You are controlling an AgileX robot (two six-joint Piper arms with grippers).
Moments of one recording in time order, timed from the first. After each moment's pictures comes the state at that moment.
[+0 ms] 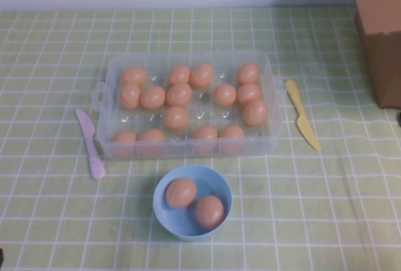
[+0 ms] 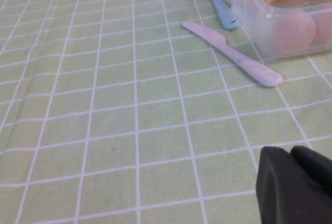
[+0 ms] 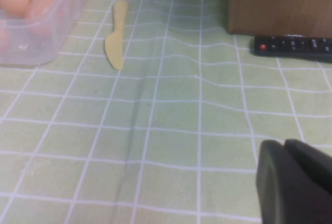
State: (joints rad) right arm 0.07 -0.01 0.03 0.11 0.37 -0.08; left arm -0.08 -0.01 0.03 -0.06 0.37 0.17
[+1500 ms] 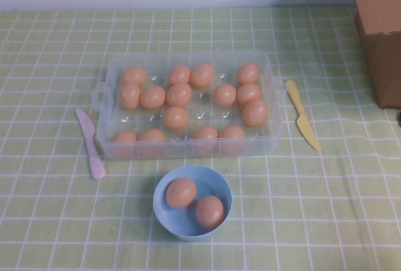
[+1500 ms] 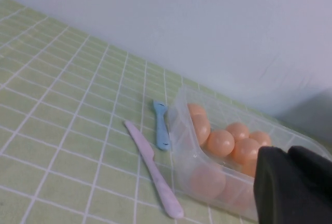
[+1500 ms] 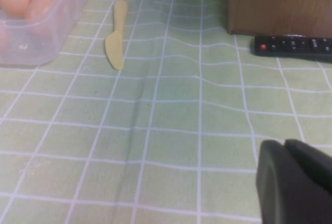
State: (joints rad) right arm 0.07 -0.01 0.03 0.11 0.37 -0.08; left arm -0.08 -0.01 0.03 -0.65 0.09 0.15
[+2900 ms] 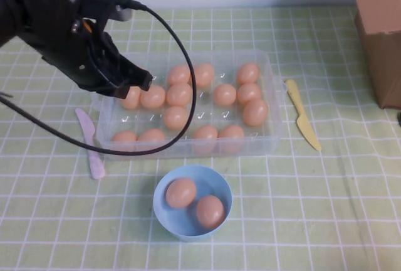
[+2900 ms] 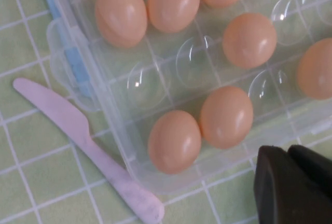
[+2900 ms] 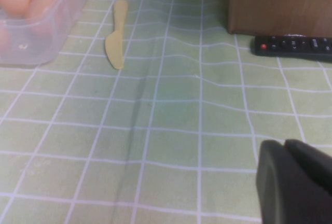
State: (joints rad) right arm 0.07 -0.01 0.03 0.11 0.37 -0.08; left arm -0.39 1.64 -1.47 -0.05 0.98 0.04
